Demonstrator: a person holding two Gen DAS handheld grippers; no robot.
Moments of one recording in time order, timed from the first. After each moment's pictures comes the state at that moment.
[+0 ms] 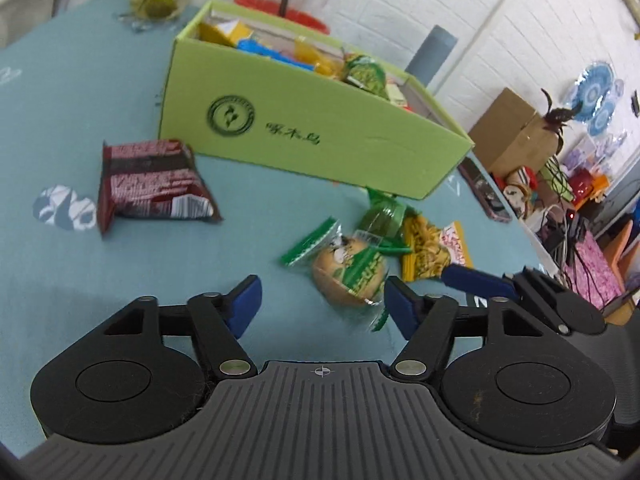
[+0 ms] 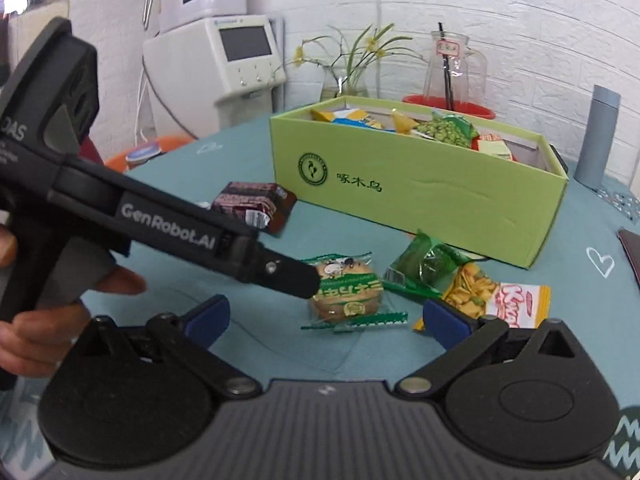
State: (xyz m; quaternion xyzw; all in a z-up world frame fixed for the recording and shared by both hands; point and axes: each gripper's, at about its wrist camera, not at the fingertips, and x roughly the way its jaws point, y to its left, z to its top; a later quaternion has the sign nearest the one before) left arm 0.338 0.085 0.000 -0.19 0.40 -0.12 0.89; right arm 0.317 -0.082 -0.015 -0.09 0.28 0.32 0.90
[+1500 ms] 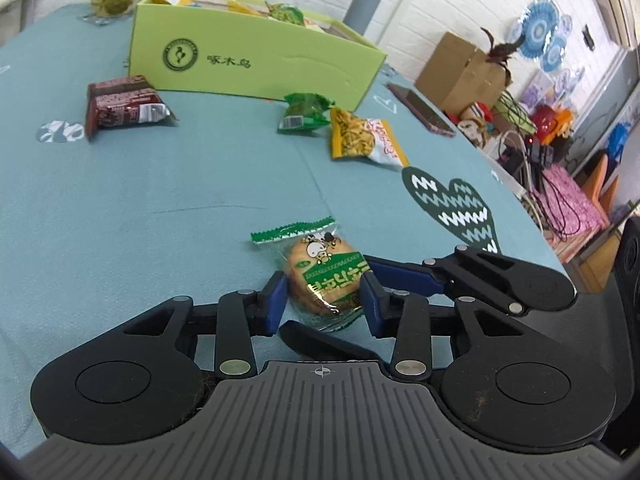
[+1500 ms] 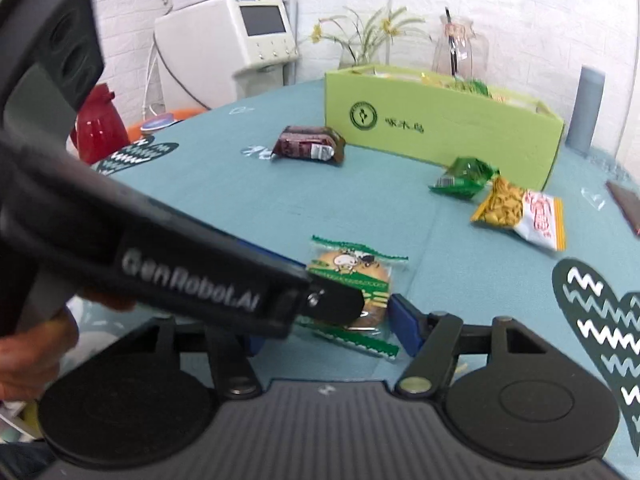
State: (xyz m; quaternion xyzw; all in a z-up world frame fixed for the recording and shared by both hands) left arm 0.236 0.049 -0.005 -0.13 0.41 -0.18 0.88; right arm 0.205 -0.073 -0.029 -0.07 0.31 0.29 0.90
